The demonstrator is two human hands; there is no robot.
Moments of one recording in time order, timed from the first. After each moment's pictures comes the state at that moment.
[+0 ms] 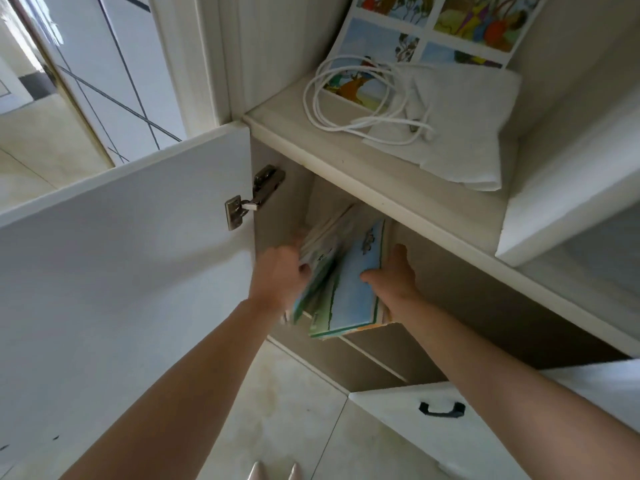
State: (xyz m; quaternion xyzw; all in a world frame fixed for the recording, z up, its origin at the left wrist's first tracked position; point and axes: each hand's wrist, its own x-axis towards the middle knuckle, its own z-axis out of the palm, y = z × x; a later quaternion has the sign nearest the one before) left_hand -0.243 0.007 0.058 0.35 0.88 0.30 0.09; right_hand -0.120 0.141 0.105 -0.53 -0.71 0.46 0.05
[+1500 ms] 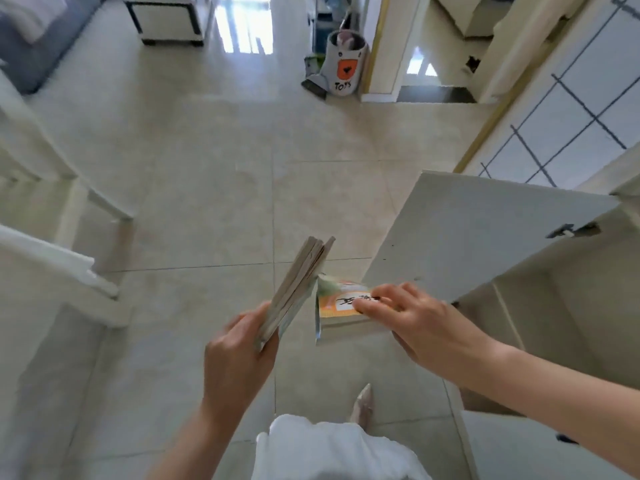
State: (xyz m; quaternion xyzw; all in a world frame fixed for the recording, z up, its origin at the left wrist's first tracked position) left_hand 0.151 -0.561 0.244 -0.03 0.93 0.28 -0.25; right_hand 0.057 -0.296 0.318 0.44 -0.89 0.06 -0.03
